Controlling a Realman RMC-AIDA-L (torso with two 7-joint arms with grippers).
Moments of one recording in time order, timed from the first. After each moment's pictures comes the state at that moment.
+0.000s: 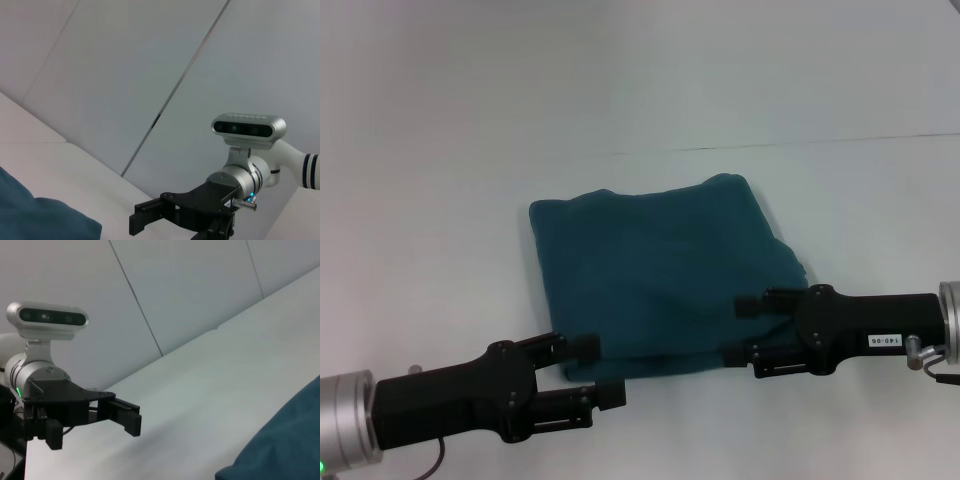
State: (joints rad) left arm -0.44 -2.17 0.70 0.67 1.91 1.78 -1.55; right arm 0.53 2.03 -0.78 -0.62 -1.96 -1.62 1.53
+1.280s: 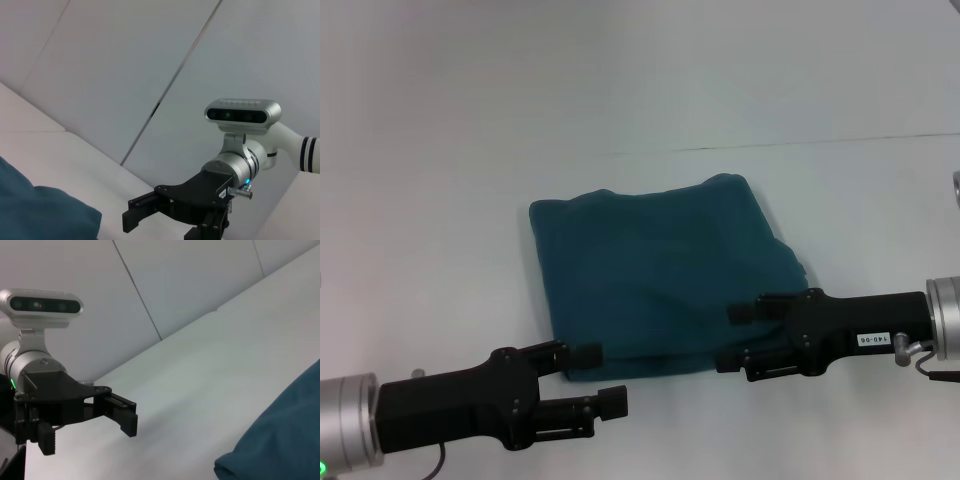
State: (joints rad) left arm -0.45 -2.17 0.70 0.67 1.95 1.78 -1.55; right arm 0.56 2.04 -0.78 -0.62 -2.02 -1.60 1.58
